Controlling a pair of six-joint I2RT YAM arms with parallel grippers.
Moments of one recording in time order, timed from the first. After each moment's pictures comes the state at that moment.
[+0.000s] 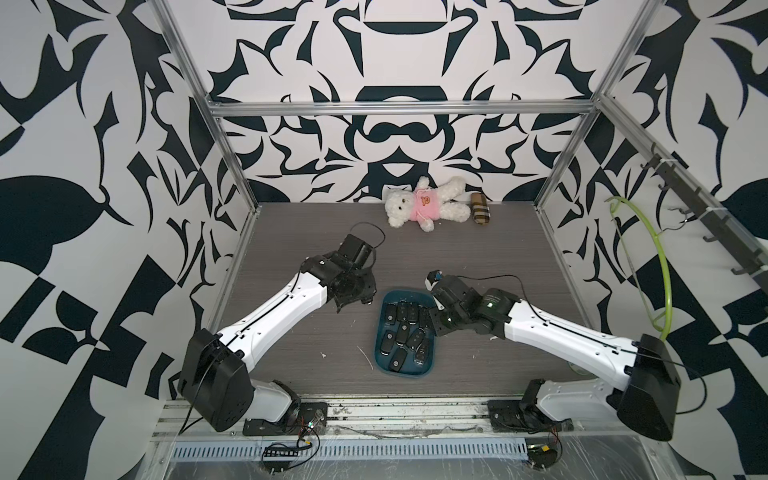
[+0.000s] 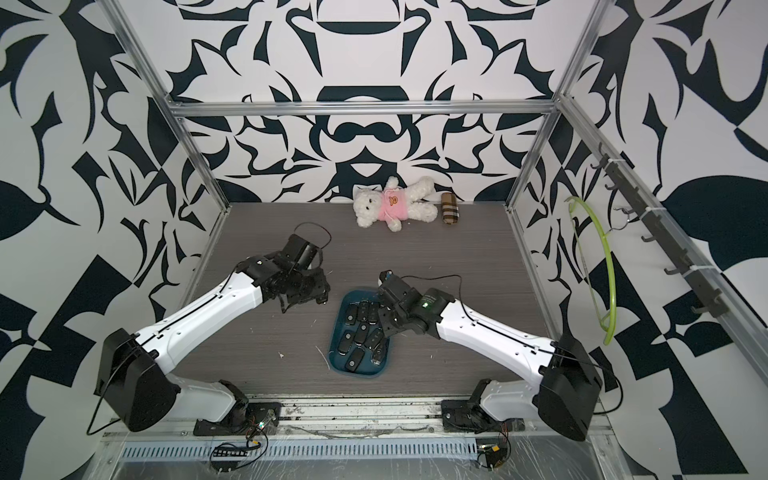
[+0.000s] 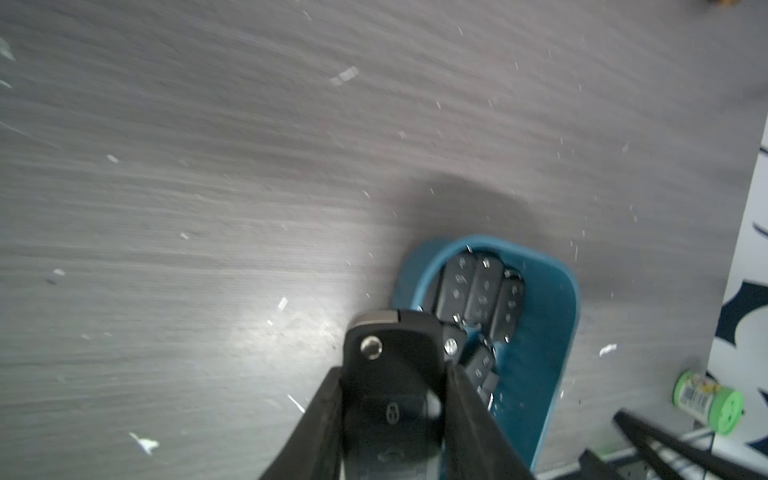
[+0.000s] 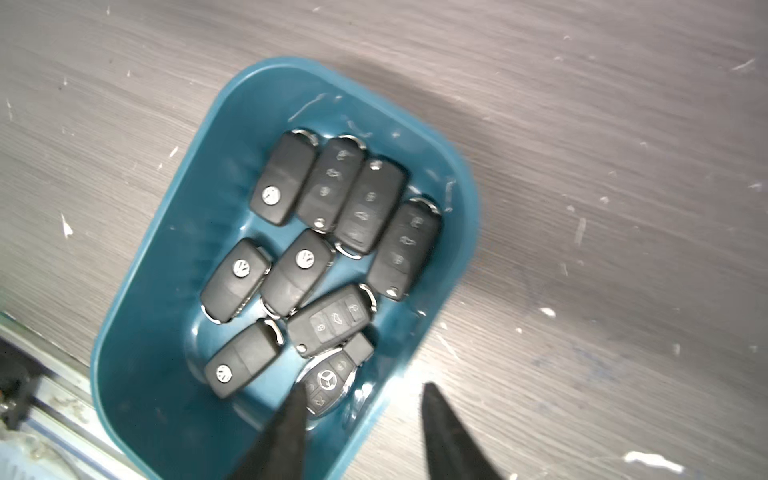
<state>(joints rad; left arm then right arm) -0.71 1.40 1.16 -0.83 0.02 -0.83 0.84 1.26 0.94 -0.73 0.06 0.51</state>
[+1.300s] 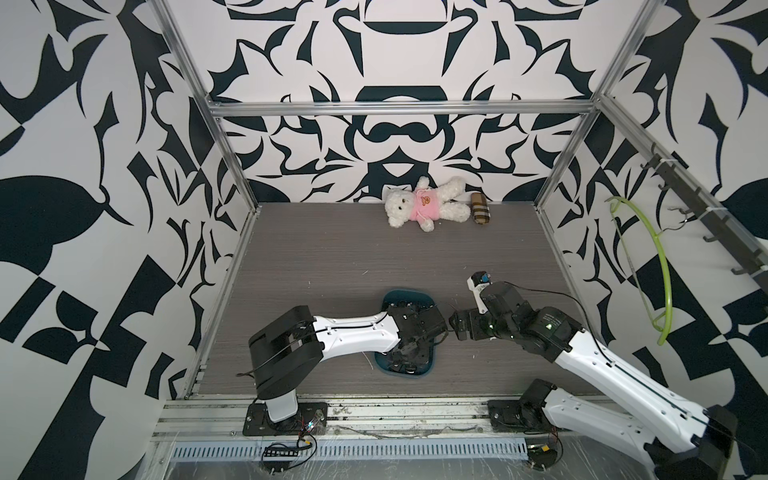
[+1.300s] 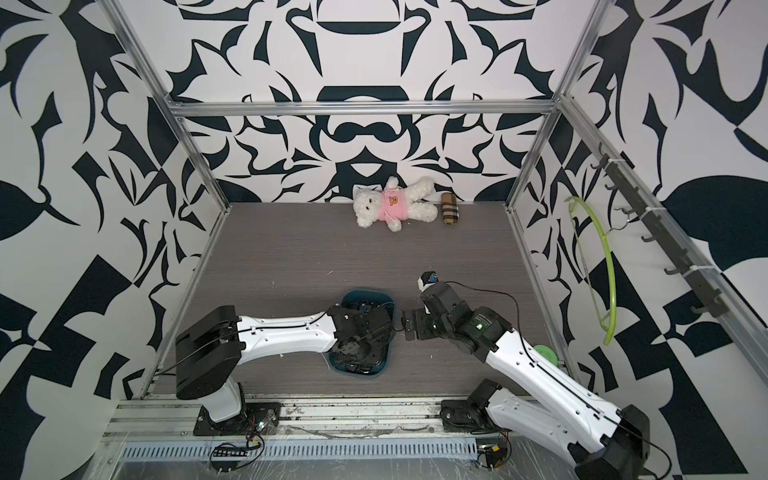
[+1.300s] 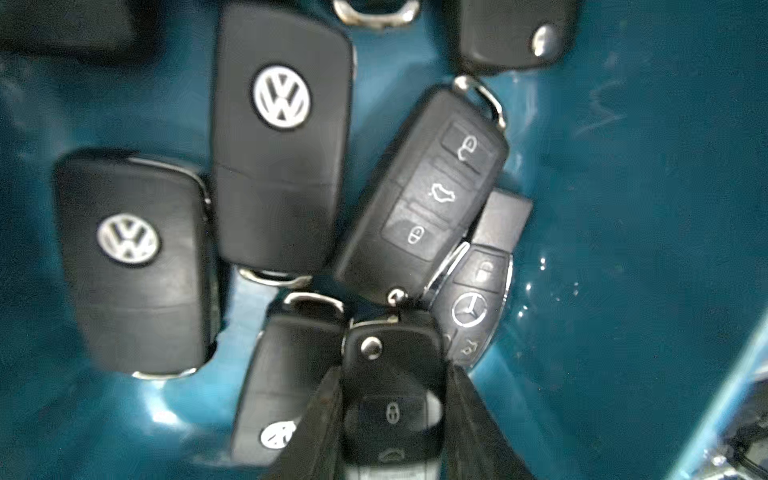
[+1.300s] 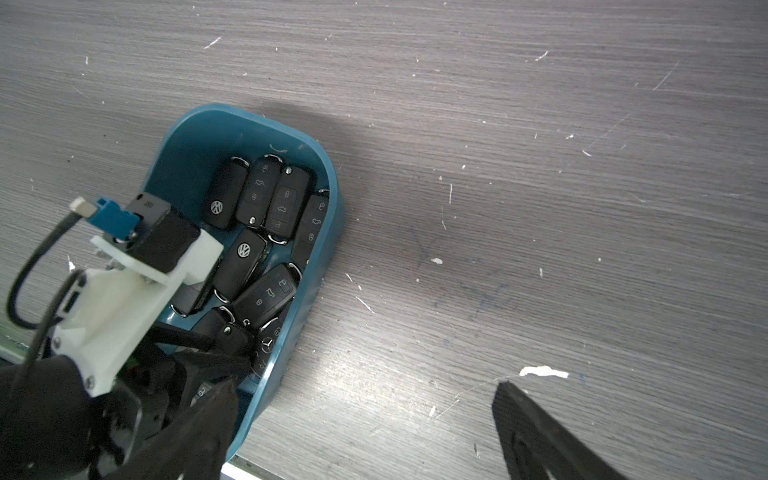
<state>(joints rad) -1.20 1.76 1.12 -0.71 0.02 -1.05 0.71 0.90 0.79 -0.84 0.06 0.50</state>
